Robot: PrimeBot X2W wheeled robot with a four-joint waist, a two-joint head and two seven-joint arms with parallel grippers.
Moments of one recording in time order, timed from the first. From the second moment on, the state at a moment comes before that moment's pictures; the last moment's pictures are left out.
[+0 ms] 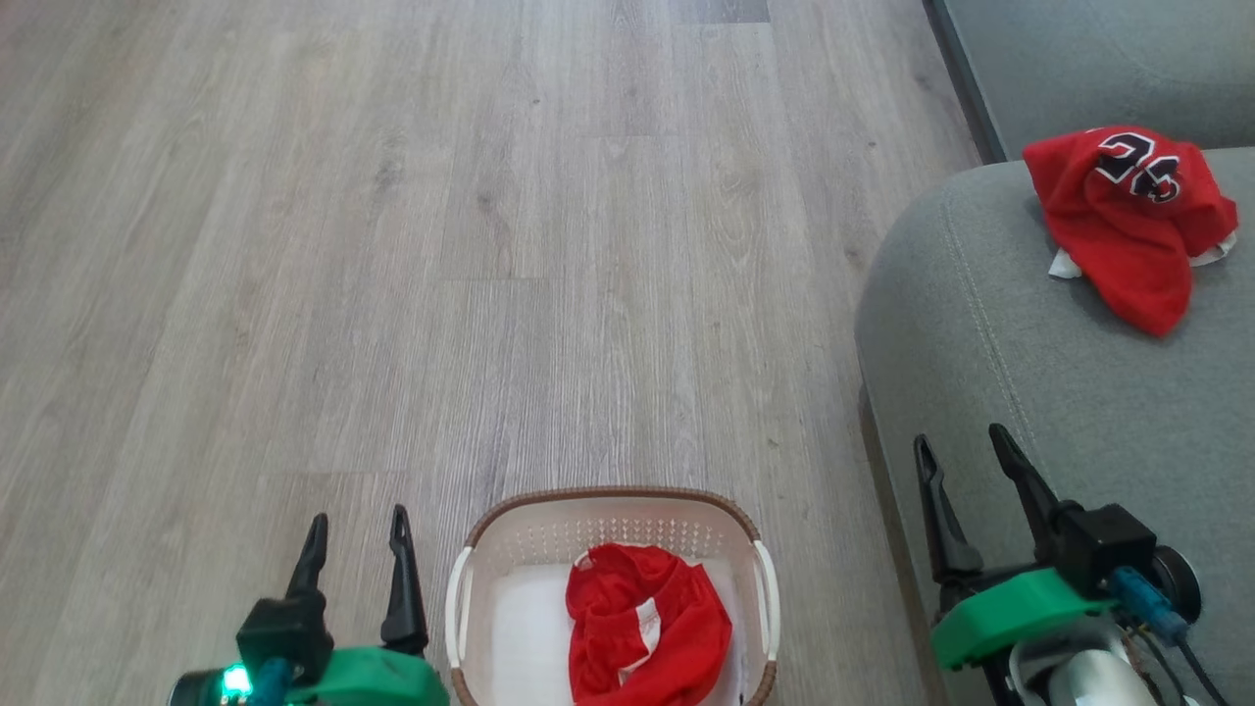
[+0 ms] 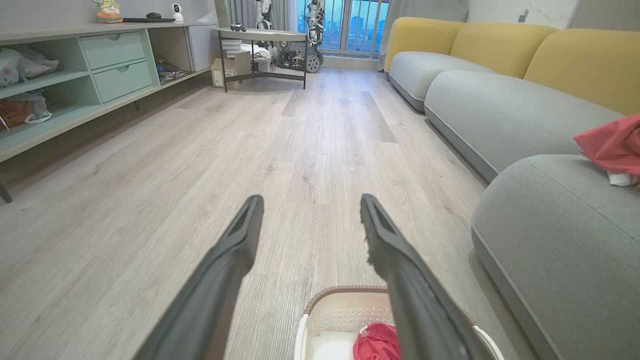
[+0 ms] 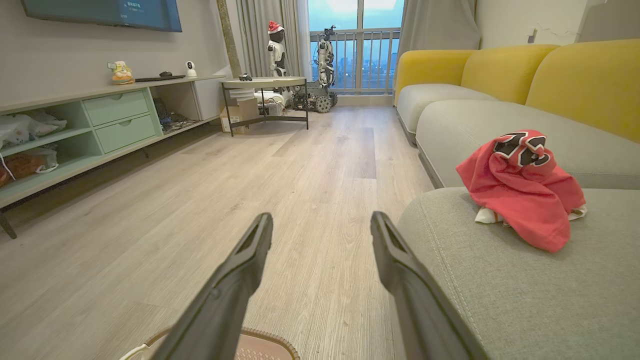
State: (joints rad) left arm 0.11 0.08 -0.24 0.16 -0.21 0.22 -0.25; right arm 0.01 -0.05 0.03 0.20 0.11 0.13 -0.26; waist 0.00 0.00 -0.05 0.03
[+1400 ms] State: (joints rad) left arm -0.18 0.05 -0.31 0.39 -0.07 0.09 -0.25; right arm -0.18 -0.05 -0.06 0.12 0.09 0.13 -0.26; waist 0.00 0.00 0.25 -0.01
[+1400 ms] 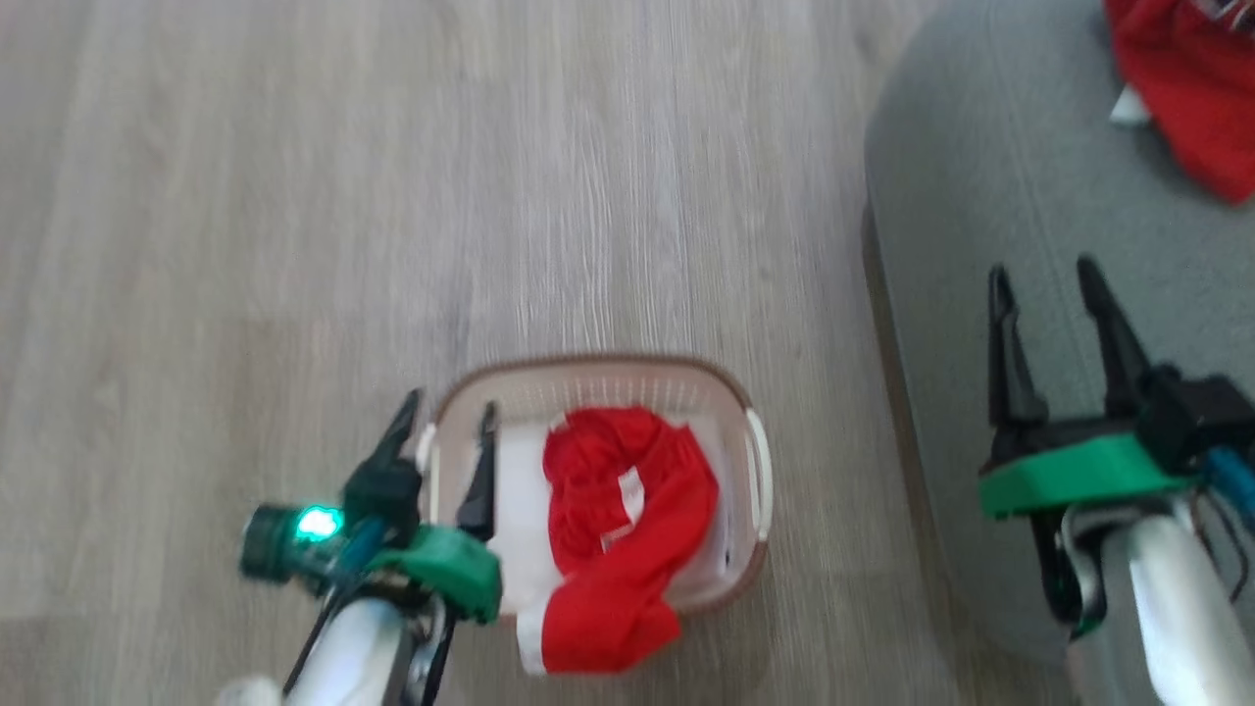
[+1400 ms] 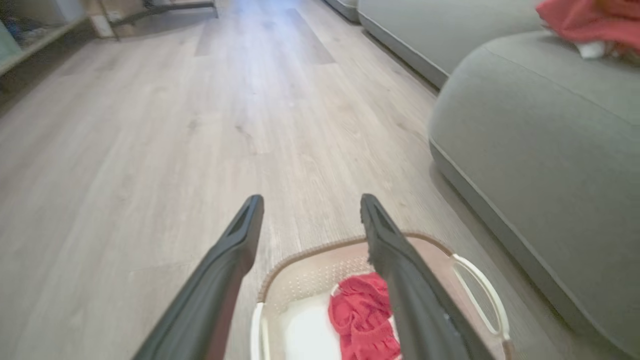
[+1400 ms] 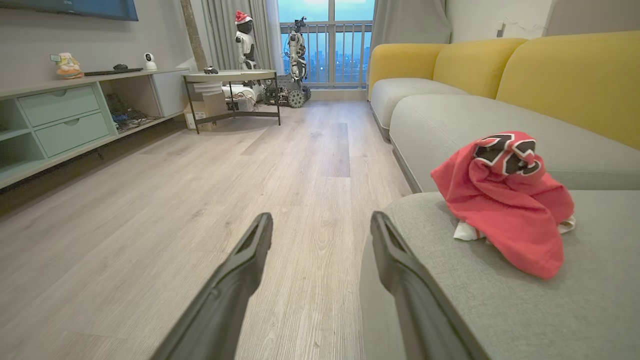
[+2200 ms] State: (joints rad) left arm -0.72 0.04 -0.59 1.11 0.10 0.01 -0.25; right arm -0.39 -0.05 -0.01 0.03 0.13 0.13 -0.26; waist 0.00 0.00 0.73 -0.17
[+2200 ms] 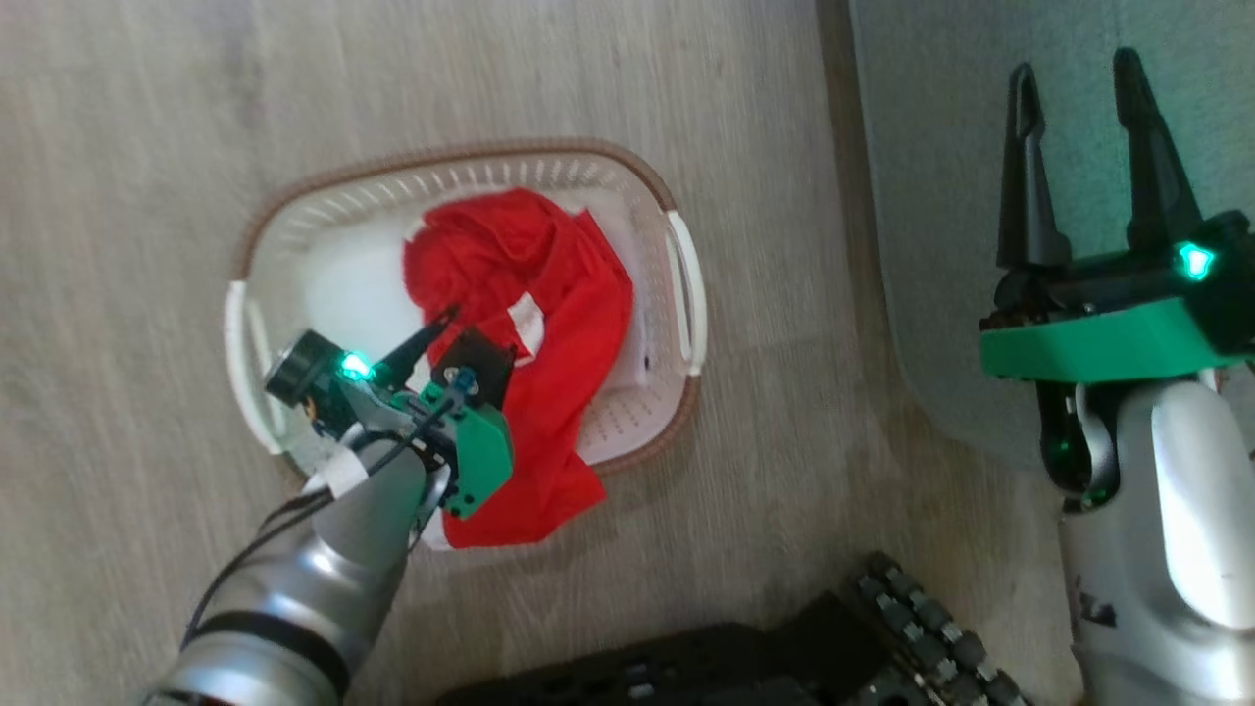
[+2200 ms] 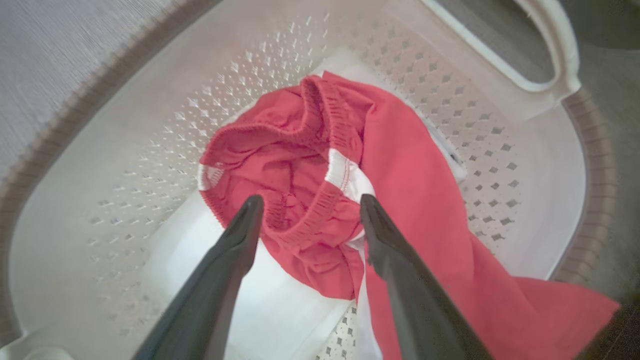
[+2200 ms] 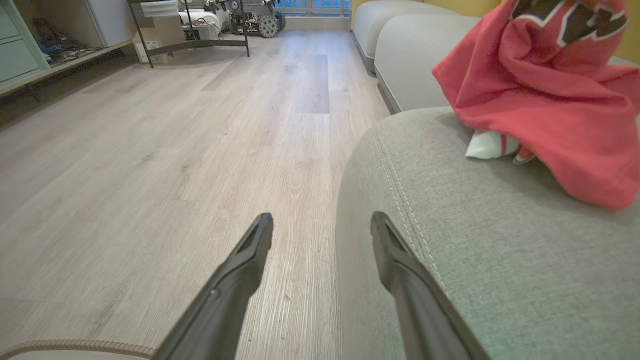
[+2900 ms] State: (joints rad) left arm -0.88 0.06 -0.67 1.28 0.14 -0.03 -0.20; right arm -0.46 -0.05 0.03 0.02 0.16 0.13 -0.26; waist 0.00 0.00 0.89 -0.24
